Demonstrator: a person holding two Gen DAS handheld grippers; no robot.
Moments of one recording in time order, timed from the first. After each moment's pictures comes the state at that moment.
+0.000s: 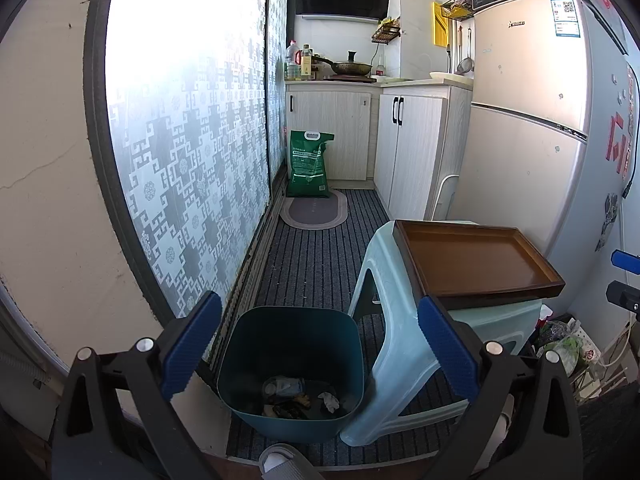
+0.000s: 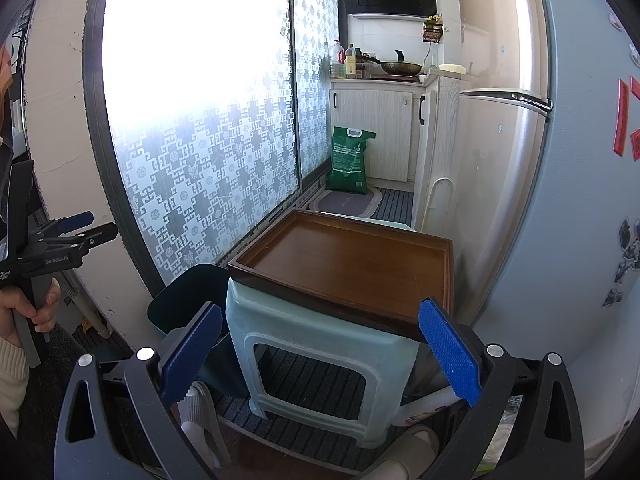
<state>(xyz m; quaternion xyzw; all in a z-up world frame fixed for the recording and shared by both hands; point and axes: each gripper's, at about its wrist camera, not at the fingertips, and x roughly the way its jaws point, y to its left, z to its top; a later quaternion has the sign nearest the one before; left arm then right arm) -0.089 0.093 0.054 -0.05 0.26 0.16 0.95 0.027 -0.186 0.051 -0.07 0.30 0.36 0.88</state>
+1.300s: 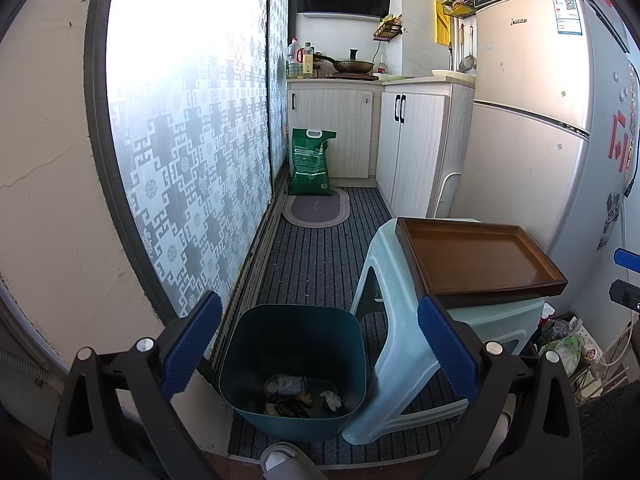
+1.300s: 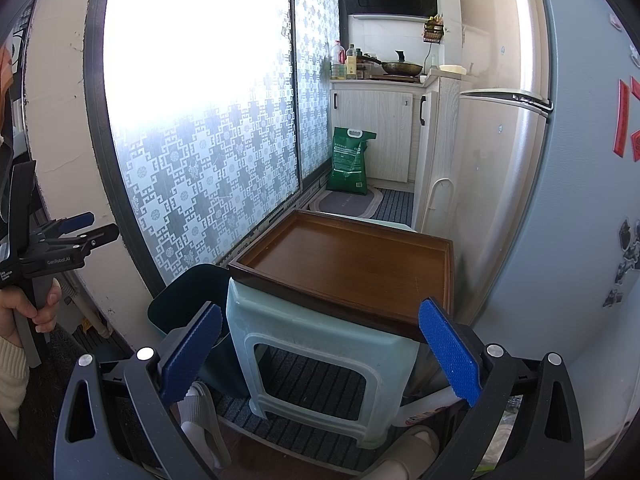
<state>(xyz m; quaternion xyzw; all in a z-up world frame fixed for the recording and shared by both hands) -0.089 0.098 0.053 -0.05 0.26 0.16 0.95 0.026 -0.184 0.051 -0.07 0.31 0.36 0.88</state>
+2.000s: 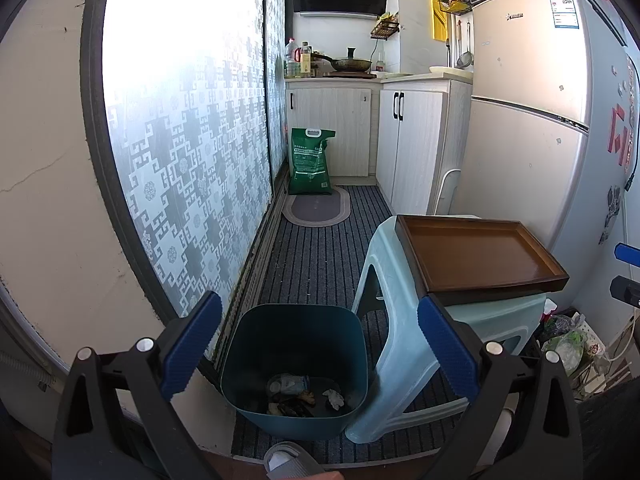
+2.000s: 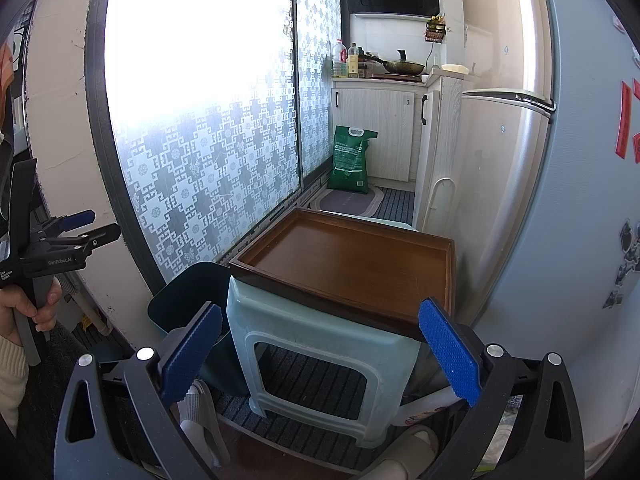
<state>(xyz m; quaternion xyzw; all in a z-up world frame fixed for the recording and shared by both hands) -0.091 0.100 0.050 -0.04 0.26 0.15 0.95 0.026 -0.183 0.051 -0.07 0.31 0.36 0.88</state>
